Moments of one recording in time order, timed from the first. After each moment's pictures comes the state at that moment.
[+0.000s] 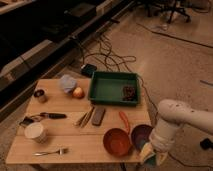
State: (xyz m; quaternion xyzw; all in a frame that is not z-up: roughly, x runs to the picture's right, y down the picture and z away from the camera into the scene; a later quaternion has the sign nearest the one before) arm 0.211 0.321 0.639 -0.48 0.32 0.62 0.53
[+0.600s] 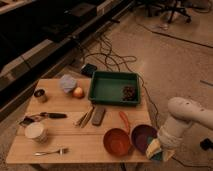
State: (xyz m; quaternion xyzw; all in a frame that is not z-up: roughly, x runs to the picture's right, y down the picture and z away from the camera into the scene) arm 0.248 0.305 0.651 -0.46 0.32 0.66 0.51
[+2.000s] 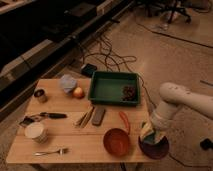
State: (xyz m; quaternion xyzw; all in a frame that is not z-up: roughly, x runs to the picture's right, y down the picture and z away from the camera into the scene) arm 0.223 0.246 0.704 -0.46 0.31 0.66 0.52
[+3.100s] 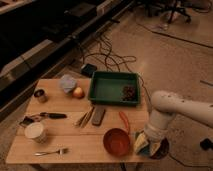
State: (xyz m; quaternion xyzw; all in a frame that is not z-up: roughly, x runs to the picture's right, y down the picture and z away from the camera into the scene) arm 0.191 0.291 0.654 -0.47 0.32 0.62 0.54
